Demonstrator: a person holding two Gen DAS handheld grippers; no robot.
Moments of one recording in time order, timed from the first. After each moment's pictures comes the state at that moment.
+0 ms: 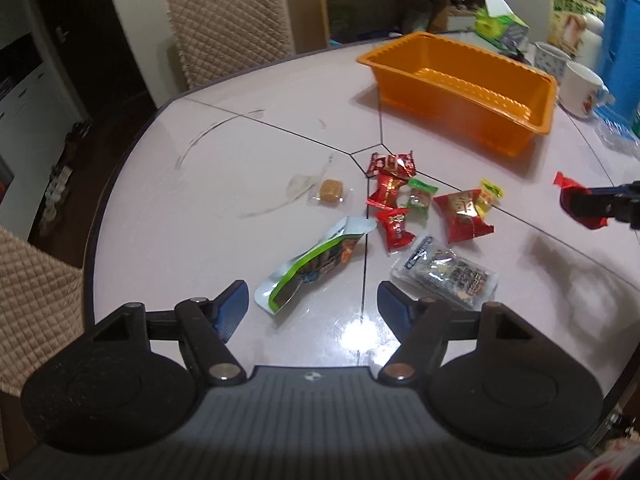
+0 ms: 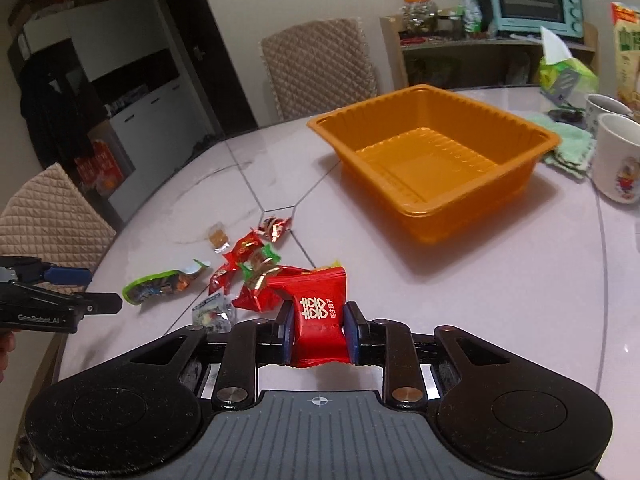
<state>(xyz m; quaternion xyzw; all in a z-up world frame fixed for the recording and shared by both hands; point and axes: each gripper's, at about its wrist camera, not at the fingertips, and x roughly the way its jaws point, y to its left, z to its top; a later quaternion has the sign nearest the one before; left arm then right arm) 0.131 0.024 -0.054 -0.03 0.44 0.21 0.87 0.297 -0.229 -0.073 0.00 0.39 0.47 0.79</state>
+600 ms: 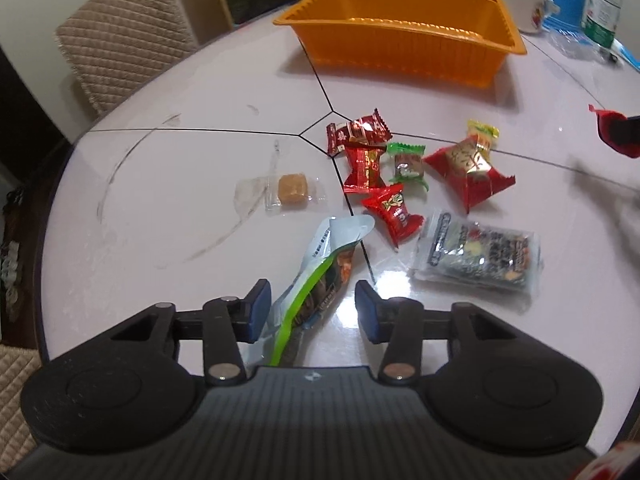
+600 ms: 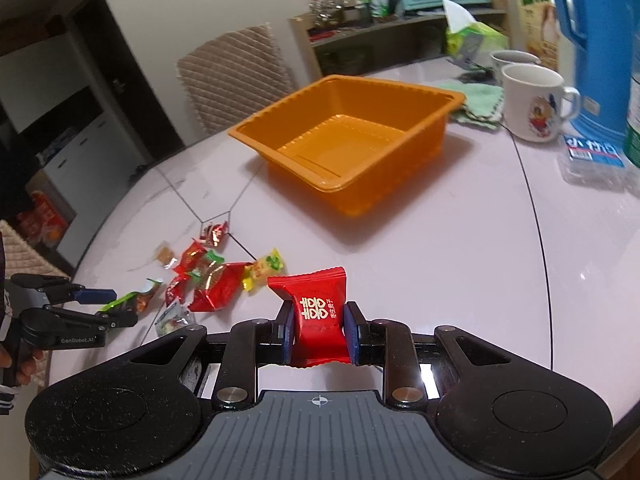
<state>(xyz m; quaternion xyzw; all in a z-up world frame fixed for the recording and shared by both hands) 0.185 0.063 -0.107 0.06 0.49 0.07 0.87 0.287 -0.250 -0.074 0.05 0.43 0.36 0.83</state>
